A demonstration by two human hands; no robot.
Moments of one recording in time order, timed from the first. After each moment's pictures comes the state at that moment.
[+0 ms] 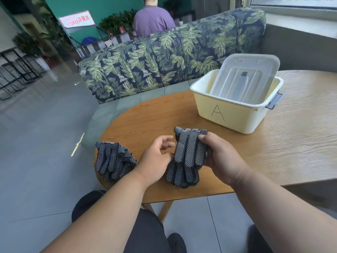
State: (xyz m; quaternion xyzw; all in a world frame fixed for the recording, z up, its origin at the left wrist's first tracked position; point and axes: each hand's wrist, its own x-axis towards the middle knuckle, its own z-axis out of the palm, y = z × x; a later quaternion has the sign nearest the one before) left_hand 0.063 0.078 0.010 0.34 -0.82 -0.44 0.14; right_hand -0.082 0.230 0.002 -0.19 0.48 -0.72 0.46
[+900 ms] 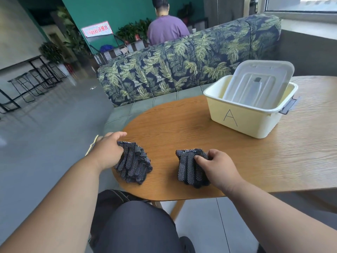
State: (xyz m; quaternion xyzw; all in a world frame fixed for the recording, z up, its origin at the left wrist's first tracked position) left_hand 0.173 -0.030 0.081 0.49 -0.86 -0.10 0.07; right_hand -0.053 0.214 -0.026 -0.27 0.79 -0.49 0.25
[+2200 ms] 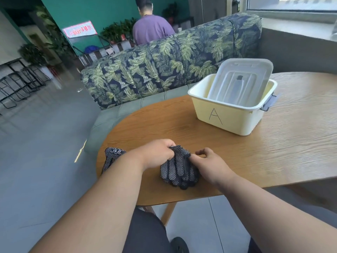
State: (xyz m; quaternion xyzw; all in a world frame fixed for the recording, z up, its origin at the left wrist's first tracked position) left_hand 0.037 0.079 0.071 0.35 -0.88 -0.29 -0.12; right_hand -0.077 0.225 -0.030 -0.22 0.79 -0.47 0.33
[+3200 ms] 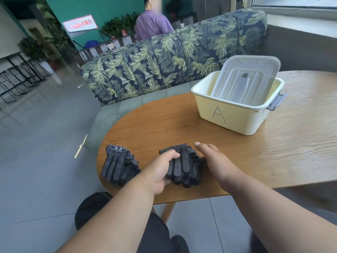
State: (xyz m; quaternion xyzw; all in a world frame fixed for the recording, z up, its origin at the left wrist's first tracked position) left_hand 0.053 0.103 0.010 0.49 -0.54 -0.68 0.07; right_hand -0.081 0.225 -0.024 -0.18 0.69 -0.56 0.41
